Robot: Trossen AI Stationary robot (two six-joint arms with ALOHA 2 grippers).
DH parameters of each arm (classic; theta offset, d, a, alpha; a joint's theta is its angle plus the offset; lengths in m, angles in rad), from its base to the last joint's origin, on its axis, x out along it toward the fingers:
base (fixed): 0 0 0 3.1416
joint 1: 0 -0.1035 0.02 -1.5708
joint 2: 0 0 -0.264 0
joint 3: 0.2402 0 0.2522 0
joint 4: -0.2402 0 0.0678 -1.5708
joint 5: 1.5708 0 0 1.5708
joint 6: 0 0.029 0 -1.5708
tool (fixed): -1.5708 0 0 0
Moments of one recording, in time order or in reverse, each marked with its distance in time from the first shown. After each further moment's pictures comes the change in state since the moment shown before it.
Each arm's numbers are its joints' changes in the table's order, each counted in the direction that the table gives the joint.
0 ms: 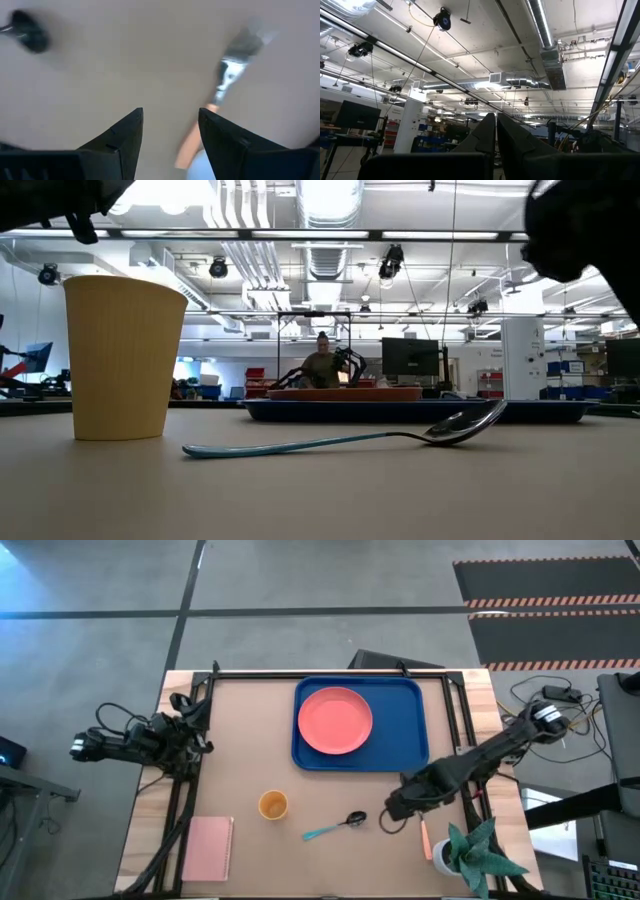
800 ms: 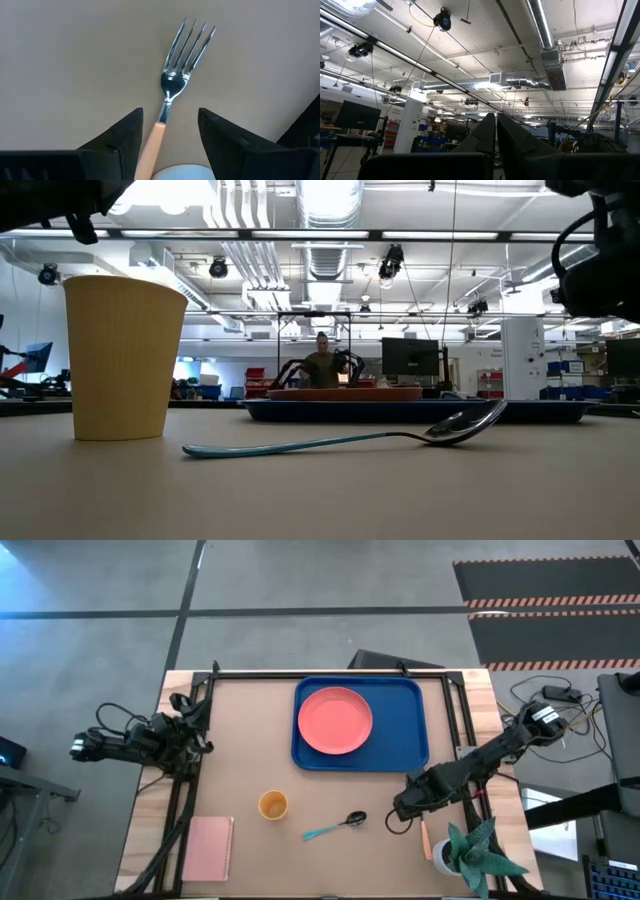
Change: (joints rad) left arm 0.000 0.001 -0.001 0.001 0.000 0.000; right arm -0.027 -0.024 -0.123 -0.011 0.017 0.015
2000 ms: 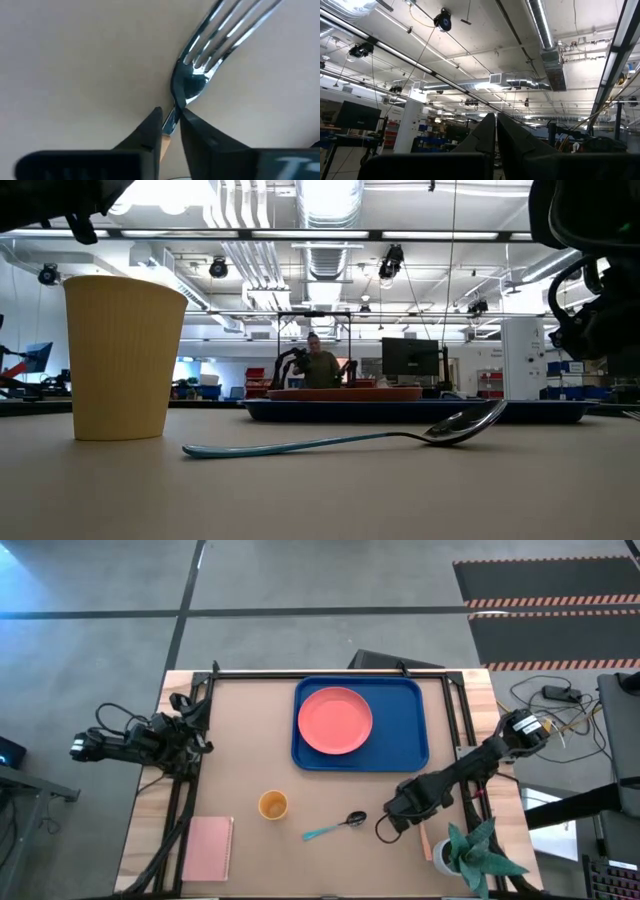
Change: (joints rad) left arm 0.000 -0.001 -0.001 0.006 0.000 0.000; right arm 0.000 -0.193 0.000 0.132 0.090 -0.143
